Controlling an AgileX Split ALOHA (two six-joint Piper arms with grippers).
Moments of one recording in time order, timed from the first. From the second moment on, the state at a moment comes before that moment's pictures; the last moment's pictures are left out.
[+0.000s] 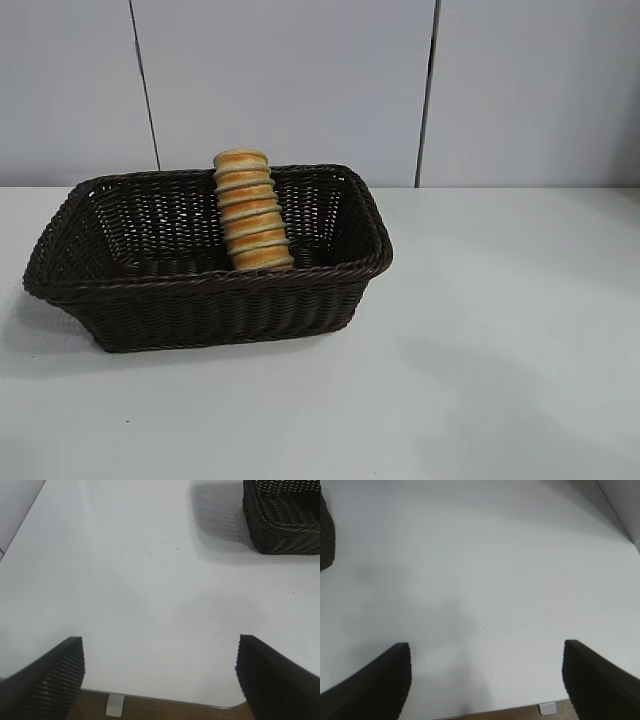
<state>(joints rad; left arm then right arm) 0.09 -0.02 -0.53 0.00 1.29 0.05 -0.06 0.03 -0.52 -0.06 1.25 0.07</state>
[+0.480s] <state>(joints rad) 0.09 -0.02 -0.53 0.00 1.29 0.05 -0.01 0.03 -0.52 -0.06 1.25 0.07</state>
